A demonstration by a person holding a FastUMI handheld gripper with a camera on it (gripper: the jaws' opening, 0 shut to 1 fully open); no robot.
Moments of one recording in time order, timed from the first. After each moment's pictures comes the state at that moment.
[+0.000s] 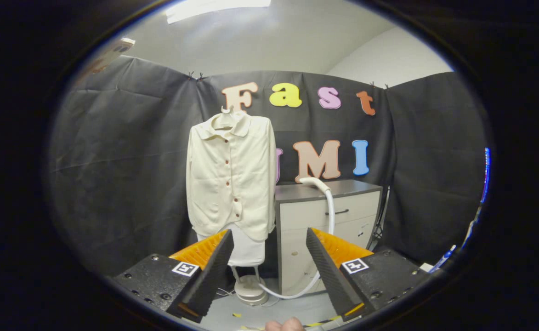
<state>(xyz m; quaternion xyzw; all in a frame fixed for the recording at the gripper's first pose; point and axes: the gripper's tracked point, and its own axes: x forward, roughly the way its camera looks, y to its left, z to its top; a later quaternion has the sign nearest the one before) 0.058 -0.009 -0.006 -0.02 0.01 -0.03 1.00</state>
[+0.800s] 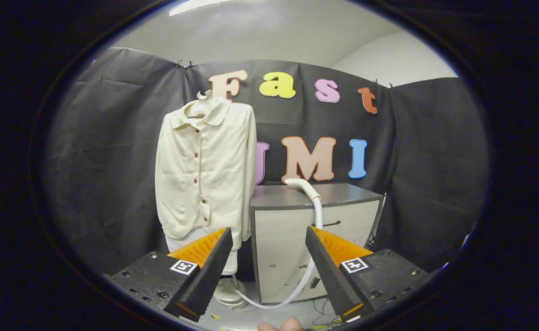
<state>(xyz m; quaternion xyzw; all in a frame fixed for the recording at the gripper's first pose) 0.195 -0.099 0.007 -0.04 0.01 -0.04 1.00</state>
